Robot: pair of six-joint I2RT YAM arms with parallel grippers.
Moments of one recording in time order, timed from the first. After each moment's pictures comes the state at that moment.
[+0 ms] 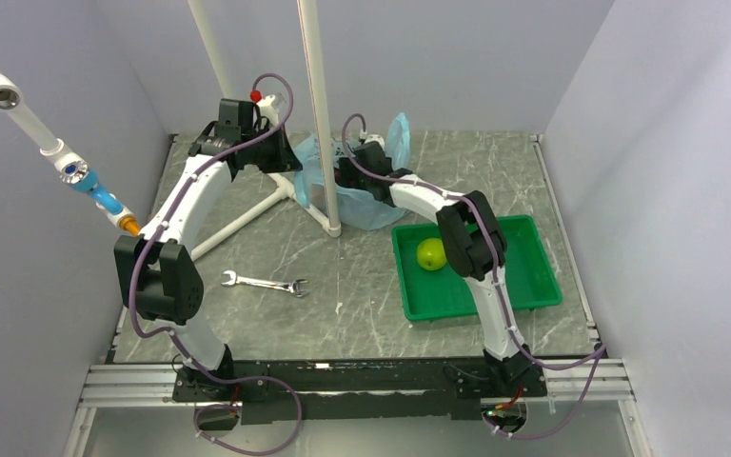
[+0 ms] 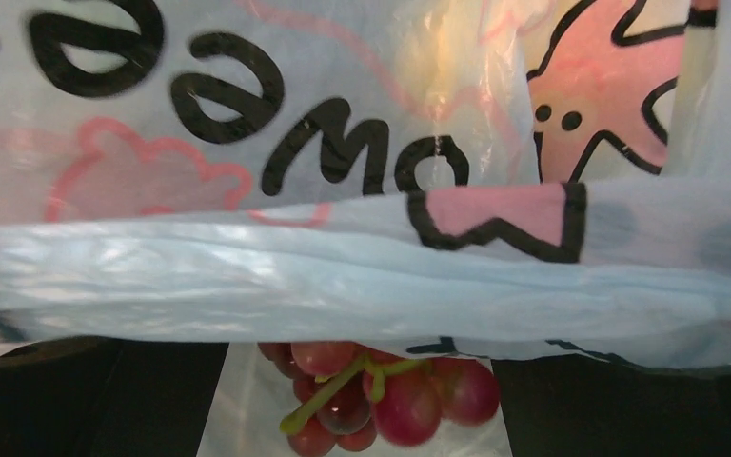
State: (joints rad) left arm -0.18 1.70 1.60 -0.59 0.45 -0.26; right arm 0.57 2.27 1.74 -0.16 0.13 0.42
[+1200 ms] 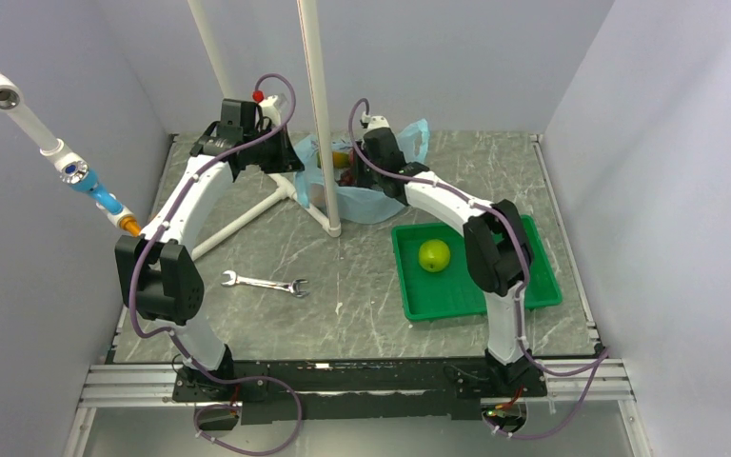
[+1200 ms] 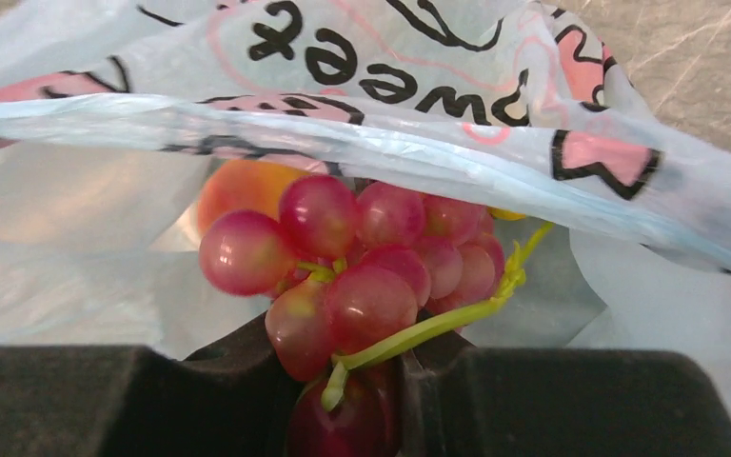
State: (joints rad) left arm -0.19 1.70 1.60 -0.58 0.45 -0.26; right arm 0.58 2.07 1.64 -0.11 0.09 0.32
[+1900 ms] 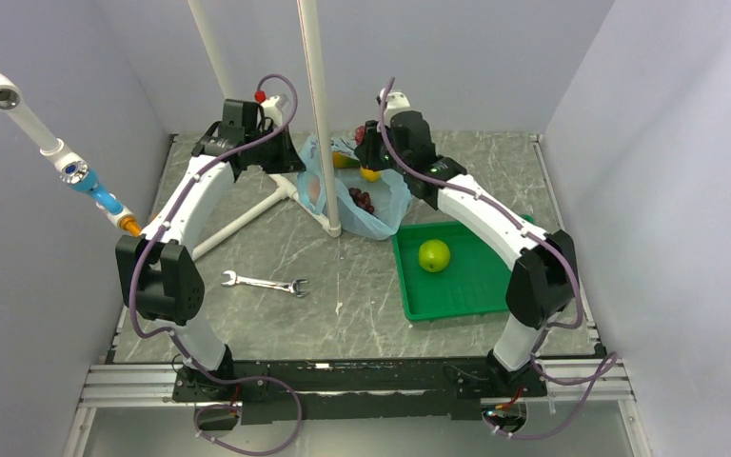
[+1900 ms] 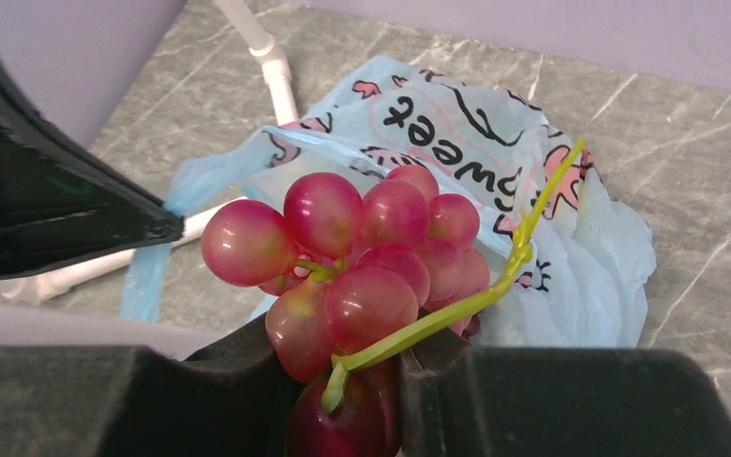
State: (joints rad) left arm -0.20 1.70 1.60 -0.58 0.45 -0.26; right arm 0.58 1.75 1.54 -0.13 0.00 0.30
